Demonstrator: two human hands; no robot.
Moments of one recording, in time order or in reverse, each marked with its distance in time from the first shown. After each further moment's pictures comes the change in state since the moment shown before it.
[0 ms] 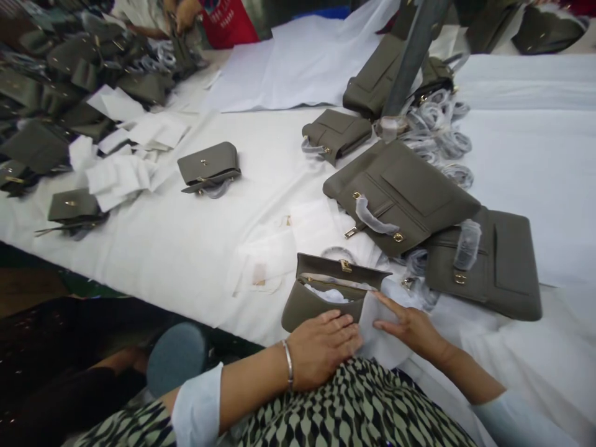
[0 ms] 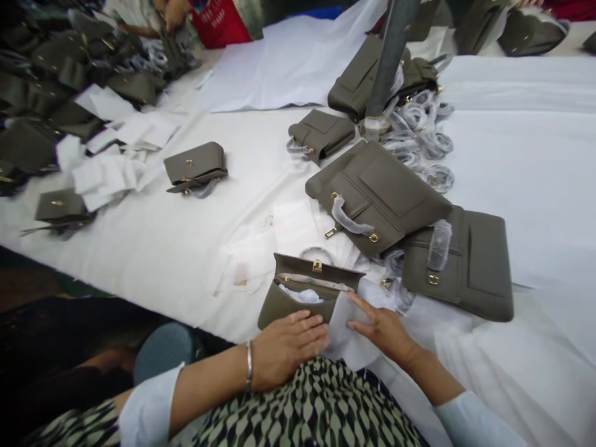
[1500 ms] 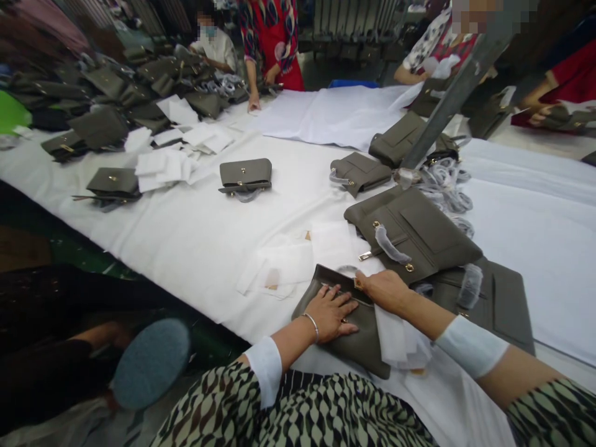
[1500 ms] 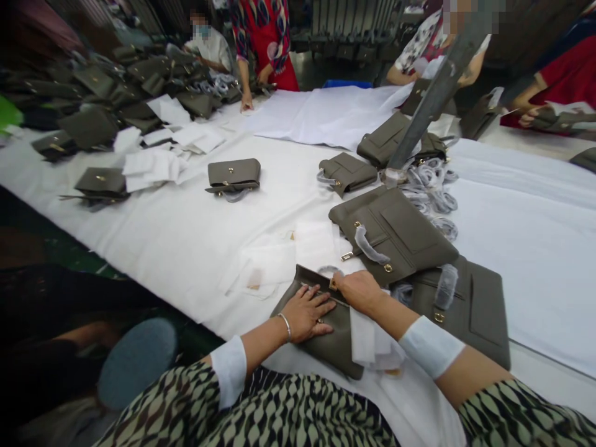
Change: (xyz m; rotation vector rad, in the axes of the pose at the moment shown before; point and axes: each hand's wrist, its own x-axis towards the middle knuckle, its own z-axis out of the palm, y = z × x) left_hand 0.020 -0.064 0.050 0.055 0.270 -0.355; right_hand 0.118 -0.115 -0.078 -0.813 -0.162 -0.224
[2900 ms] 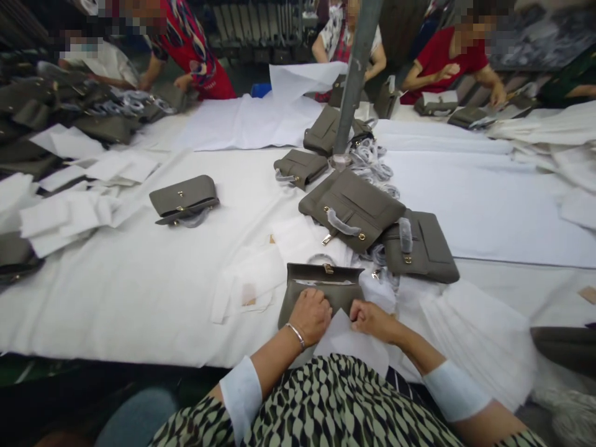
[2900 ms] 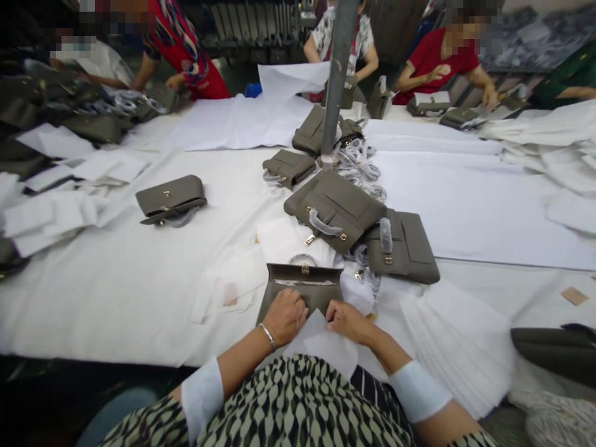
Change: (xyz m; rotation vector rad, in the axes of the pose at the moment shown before) left_hand -0.013 0.026 -0.017 0.150 0.042 0.120; right_hand -0.104 -0.072 0.107 1.578 0.054 0.396
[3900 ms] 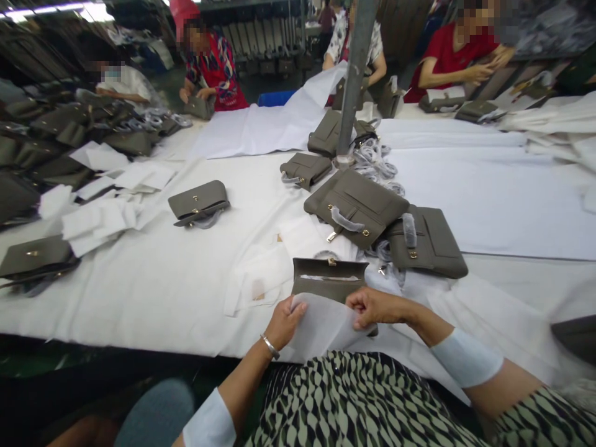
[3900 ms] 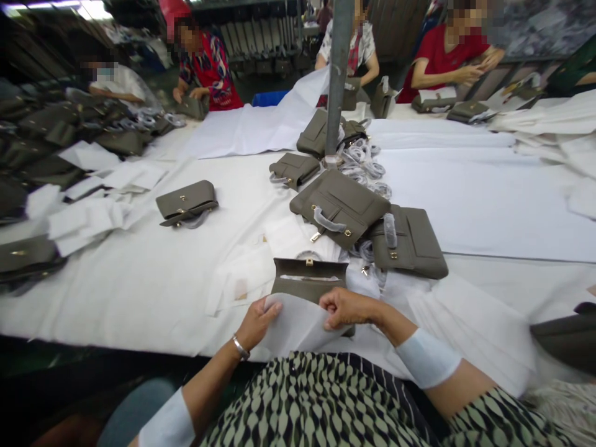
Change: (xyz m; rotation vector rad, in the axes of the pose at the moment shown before) left_hand -0.061 -0.032 -0.024 -1.044 0.109 -0.519; right_hand -0.006 -0.073 -0.011 0.055 -0.423 -0.070
